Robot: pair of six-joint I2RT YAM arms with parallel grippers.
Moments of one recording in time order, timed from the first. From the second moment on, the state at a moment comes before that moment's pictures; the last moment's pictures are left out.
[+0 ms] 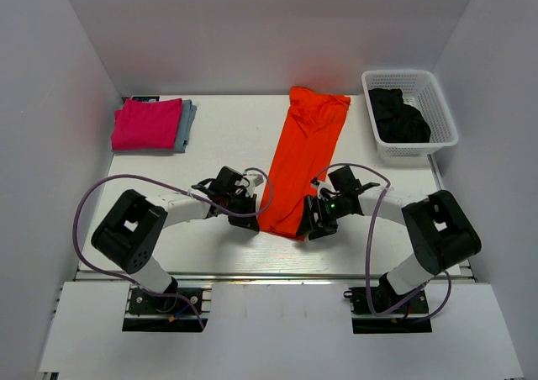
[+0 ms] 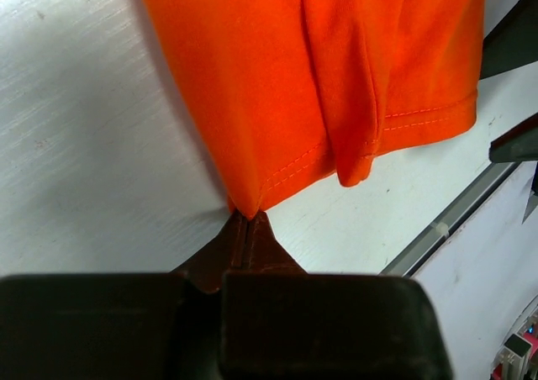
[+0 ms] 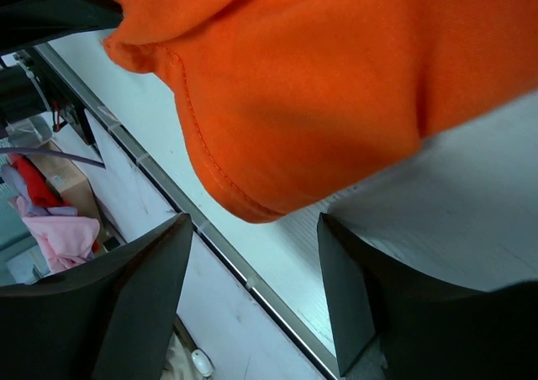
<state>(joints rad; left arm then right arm) -0.60 1.60 0.74 -0.16 0.46 -0.32 0.48 1.55 0.68 -0.30 -0.71 0.38</state>
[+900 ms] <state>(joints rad) -0.60 1.51 0.69 -0.20 0.42 -0.34 0.50 1.51 0.64 -0.33 -0.66 0.40</state>
